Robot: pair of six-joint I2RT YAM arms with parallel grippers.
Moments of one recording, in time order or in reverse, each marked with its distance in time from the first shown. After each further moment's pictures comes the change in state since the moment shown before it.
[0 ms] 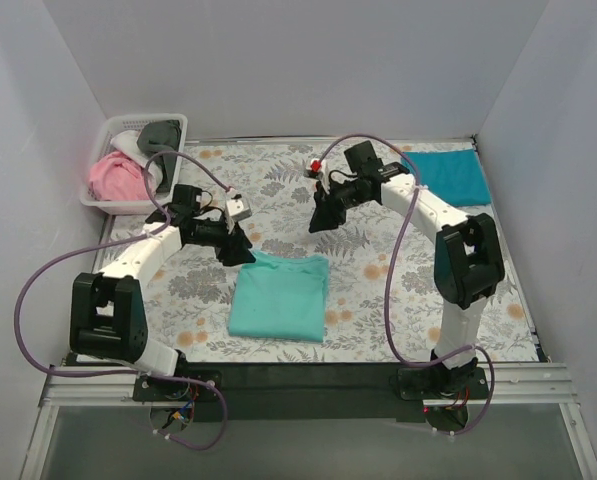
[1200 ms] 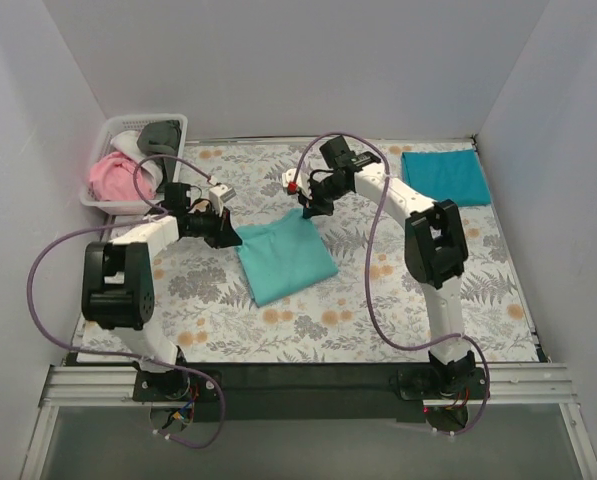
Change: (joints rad) left arm 0.095 0.169 -0.003 0.246 -0.097 -0.331; right arm 0.050 0.229 0.299 -0.125 0.220 -0.504
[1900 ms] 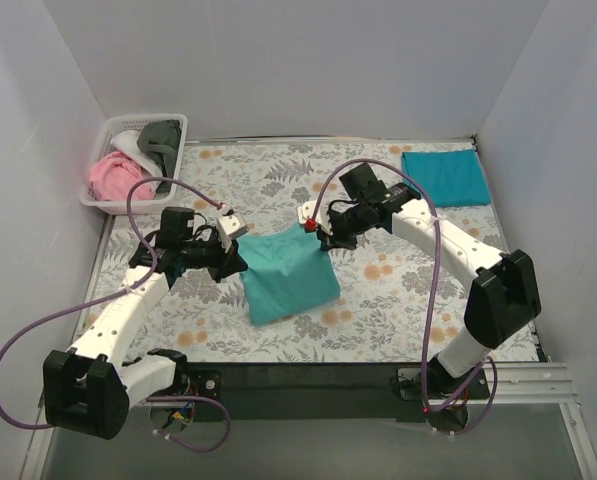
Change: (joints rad) left arm -0.193 -0.566 -0.196 -0.216 -0.112 0.084; right arm 0.099 -0.526 -0.487 0.003 0.063 0.072
